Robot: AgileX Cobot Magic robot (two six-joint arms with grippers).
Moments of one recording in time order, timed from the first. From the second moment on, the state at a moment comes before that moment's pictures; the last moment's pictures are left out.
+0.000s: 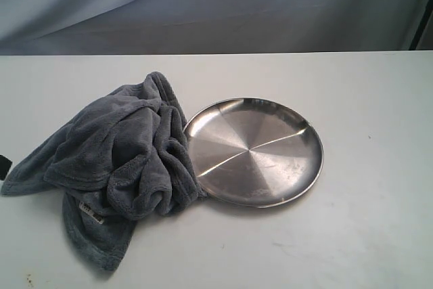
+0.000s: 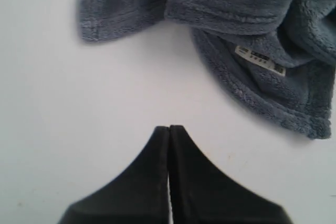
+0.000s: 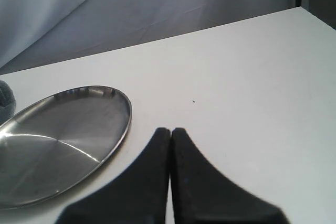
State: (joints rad) left arm -0.09 1.24 -0.81 -0.03 0.95 0.10; right arm -0.02 0.00 0.00 0.12 0.34 0.11
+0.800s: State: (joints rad) left arm -0.53 1.50 -0.94 -0.09 1.02 0.07; right arm -0.02 0.00 0.00 0.12 0.34 0.11
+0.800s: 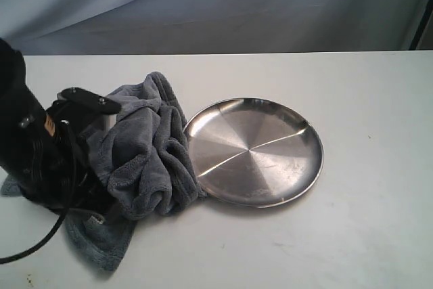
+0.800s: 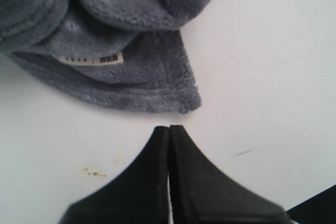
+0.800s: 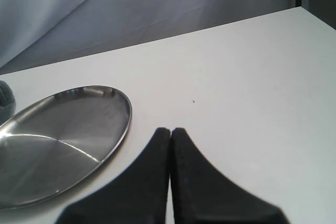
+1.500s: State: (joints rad) left arm -0.54 1.78 -1.43 -0.10 1.22 0.06; right arm -0.02 0.00 0.00 0.12 0.34 0.11
